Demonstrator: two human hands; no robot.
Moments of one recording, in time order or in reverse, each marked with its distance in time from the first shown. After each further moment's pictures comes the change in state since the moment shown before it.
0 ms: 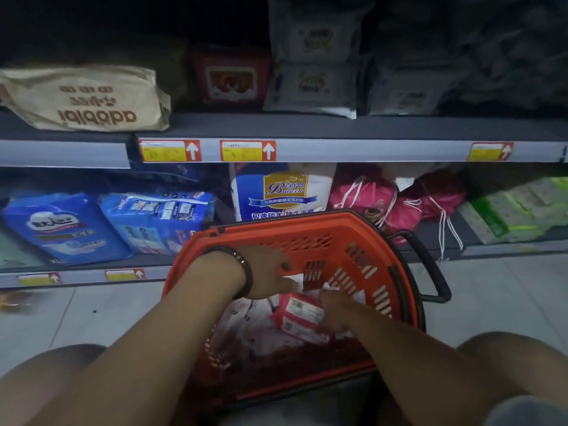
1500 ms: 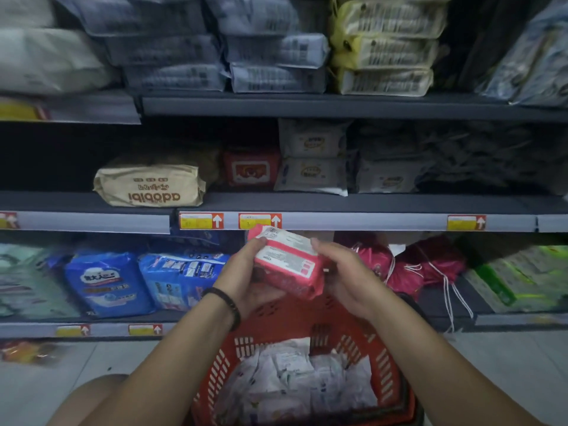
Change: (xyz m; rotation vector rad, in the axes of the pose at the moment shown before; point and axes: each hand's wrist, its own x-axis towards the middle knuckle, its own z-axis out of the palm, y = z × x) left_hand -0.035 0.014 -0.023 -1.938 0.581 -0.050; right_hand -0.141 -0.069 -0.170 1.480 0.248 -0.510
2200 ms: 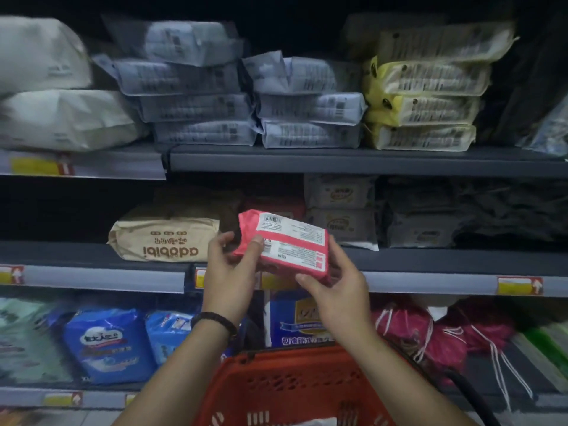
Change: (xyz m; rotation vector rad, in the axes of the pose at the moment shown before) left_hand 0.053 0.084 -0.028 0.278 0.292 0.708; right_hand 0.080 -0.015 0.065 -0.316 0.242 -0.615
